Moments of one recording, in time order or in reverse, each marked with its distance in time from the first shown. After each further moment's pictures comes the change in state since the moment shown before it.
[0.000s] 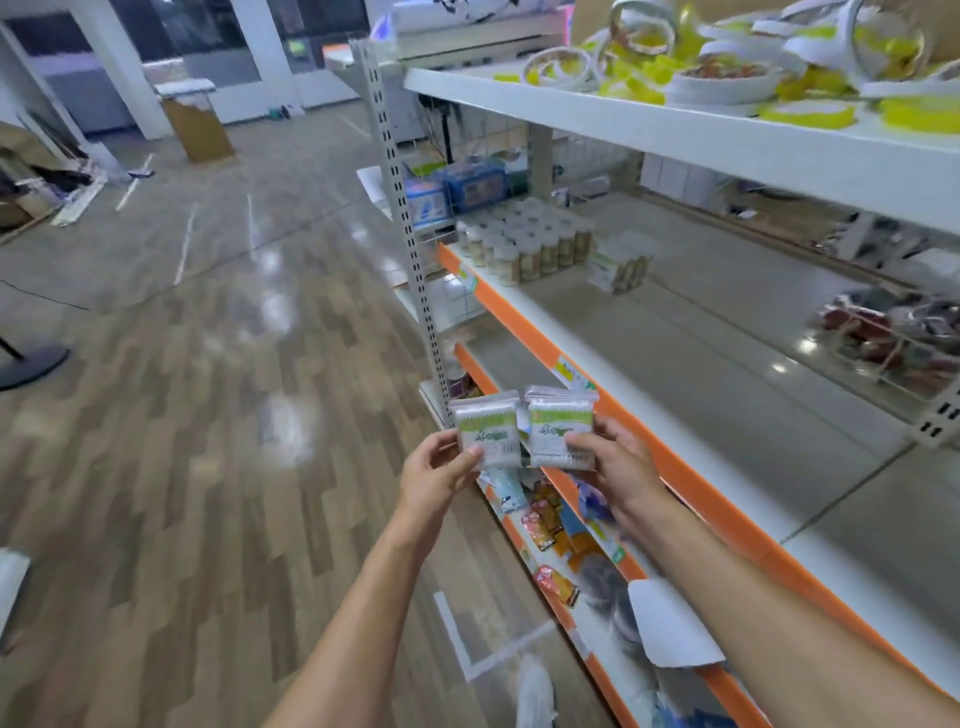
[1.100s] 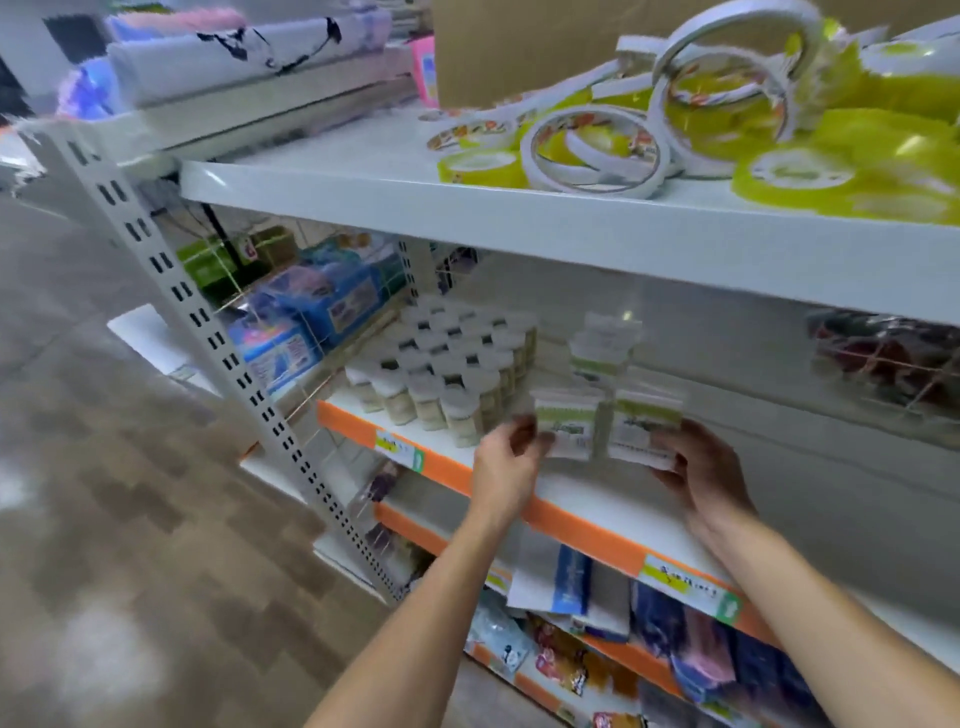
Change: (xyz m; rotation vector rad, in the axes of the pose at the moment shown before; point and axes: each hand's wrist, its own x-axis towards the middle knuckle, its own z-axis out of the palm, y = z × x) left_hand 0.417 0.051 0.124 0.530 -0.623 0.243; right_hand 0.272 -0.069 0.021 0.112 0.793 -0.197
